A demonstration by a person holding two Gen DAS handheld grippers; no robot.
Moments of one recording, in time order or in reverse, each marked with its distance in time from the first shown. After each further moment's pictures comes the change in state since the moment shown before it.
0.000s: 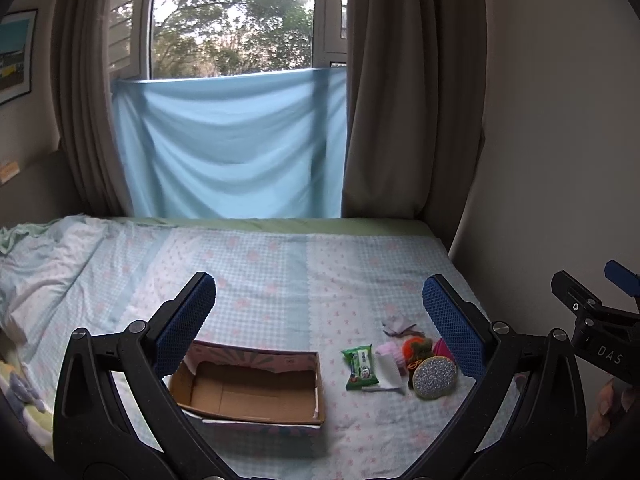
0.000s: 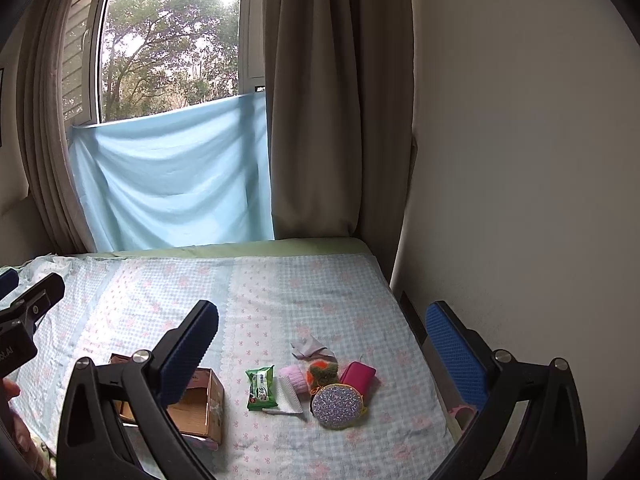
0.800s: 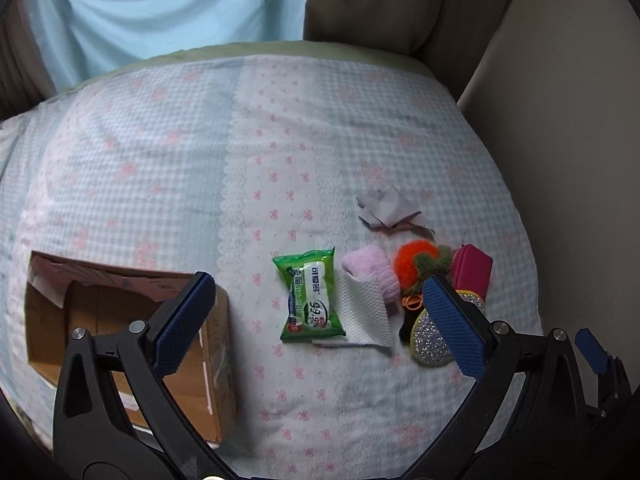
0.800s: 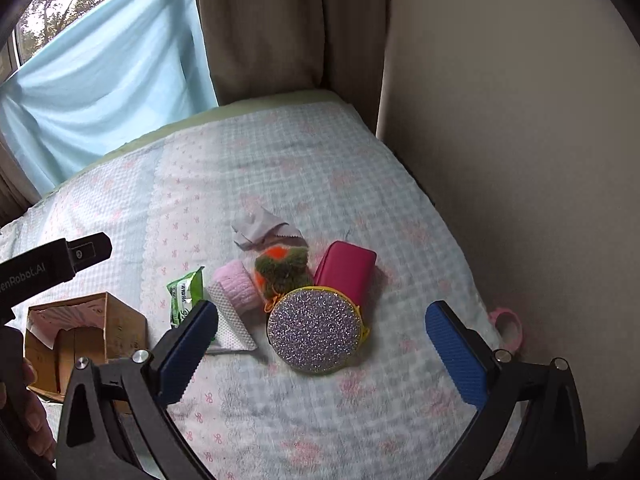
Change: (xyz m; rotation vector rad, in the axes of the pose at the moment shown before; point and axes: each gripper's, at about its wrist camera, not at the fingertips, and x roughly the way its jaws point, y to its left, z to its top) left arm 0.329 -0.075 -0.162 -0.036 0.555 -0.092; right arm 0.218 -0.042 -0.150 0.110 0.405 -0.077
